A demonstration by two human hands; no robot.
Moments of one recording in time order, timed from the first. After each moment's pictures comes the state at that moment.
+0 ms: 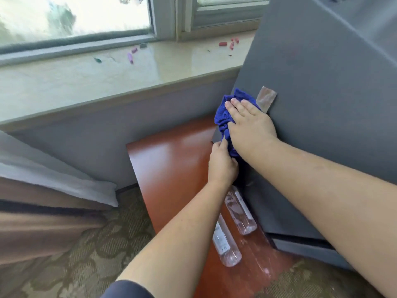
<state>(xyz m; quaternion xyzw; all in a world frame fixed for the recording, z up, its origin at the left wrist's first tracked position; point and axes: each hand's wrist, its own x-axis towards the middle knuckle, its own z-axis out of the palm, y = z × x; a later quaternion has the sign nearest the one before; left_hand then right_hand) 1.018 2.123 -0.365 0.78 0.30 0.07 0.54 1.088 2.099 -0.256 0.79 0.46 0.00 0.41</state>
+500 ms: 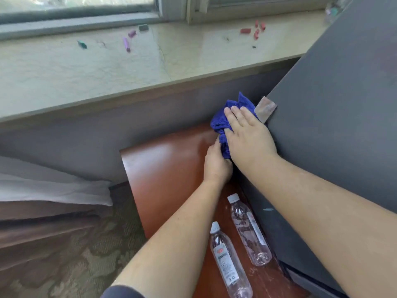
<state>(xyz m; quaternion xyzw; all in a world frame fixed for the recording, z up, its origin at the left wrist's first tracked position) 1.069 2.190 -0.438 0.73 0.36 0.05 0.58 1.120 2.157 -0.323 0.76 0.48 -0.01 0.43</state>
